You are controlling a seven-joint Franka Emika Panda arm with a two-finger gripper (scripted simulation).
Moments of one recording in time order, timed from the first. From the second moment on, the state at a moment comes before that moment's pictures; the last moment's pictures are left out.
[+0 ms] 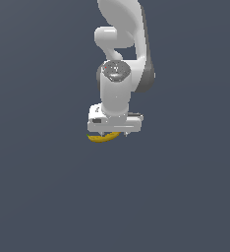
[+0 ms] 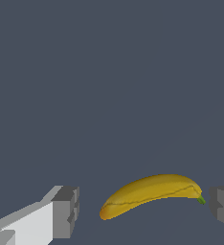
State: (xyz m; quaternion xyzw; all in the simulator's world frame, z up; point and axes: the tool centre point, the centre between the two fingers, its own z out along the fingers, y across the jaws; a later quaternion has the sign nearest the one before) arm -0.006 -0.004 0.164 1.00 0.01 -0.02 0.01
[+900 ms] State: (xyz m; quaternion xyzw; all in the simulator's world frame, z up) arm 0.002 -0.024 0.180 1.00 -0.02 0.00 0.02
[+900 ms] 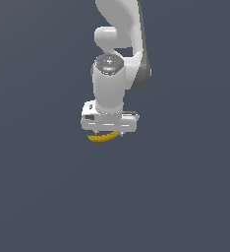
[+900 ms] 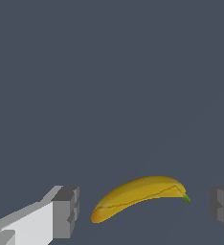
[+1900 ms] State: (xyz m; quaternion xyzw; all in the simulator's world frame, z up) arm -0.021 -0.030 0.142 0.98 -0.22 0.00 0.01
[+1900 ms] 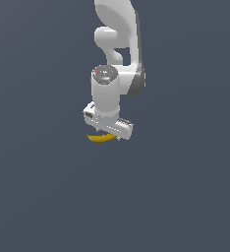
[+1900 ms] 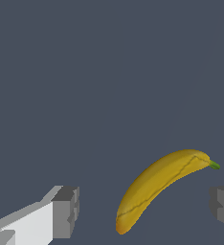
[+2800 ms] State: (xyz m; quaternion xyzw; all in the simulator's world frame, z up) arm -0.059 -0.044 0.097 0.88 -0.48 0.00 0.00
